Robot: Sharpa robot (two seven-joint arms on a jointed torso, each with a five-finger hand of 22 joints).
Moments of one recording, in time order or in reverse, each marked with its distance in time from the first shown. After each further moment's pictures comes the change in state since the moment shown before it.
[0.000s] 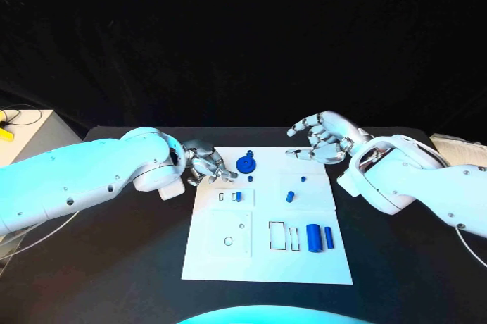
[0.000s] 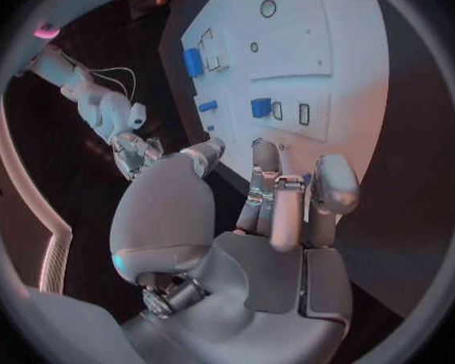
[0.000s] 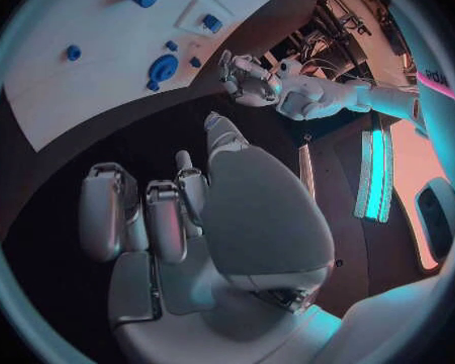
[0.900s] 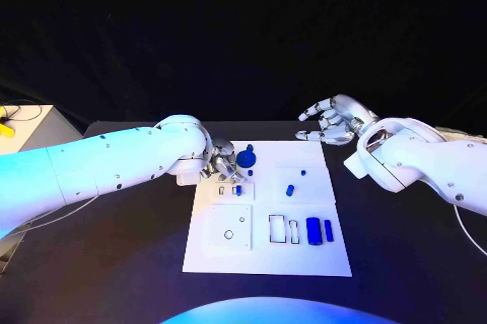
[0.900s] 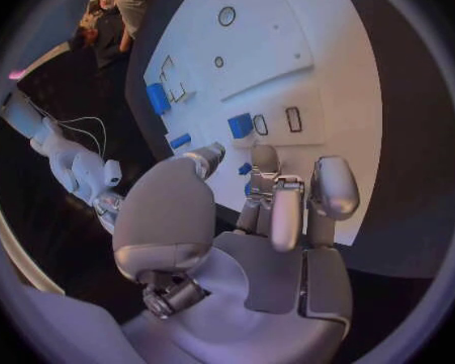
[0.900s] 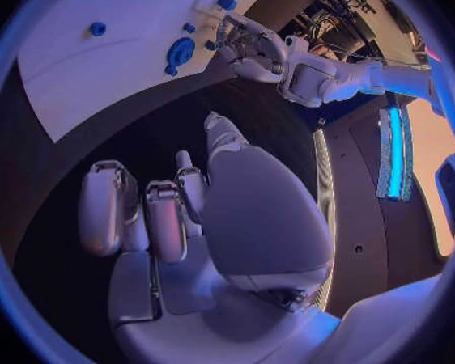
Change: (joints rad) left arm 0.046 0.200 -0.057 -0.146 -0.173 0.181 -0.104; left_hand -0.014 0.026 -0.016 0.017 0.000 -0.004 -0.011 0.024 0.045 0.012 -0.005 0.023 0.031 -0.001 -0.006 0.000 0.000 0.000 0.021 -0.007 0.016 0.033; right arm 0.019 0.019 0.000 -0.099 0.127 0.031 0.009; right_hand 0.000 0.000 0.000 0.000 0.008 0.000 0.000 0.000 -0.002 -0.011 -0.004 -0.012 0.001 0.000 0.000 -0.010 0.000 0.015 -0.007 0.000 -0.020 0.000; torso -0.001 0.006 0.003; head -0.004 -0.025
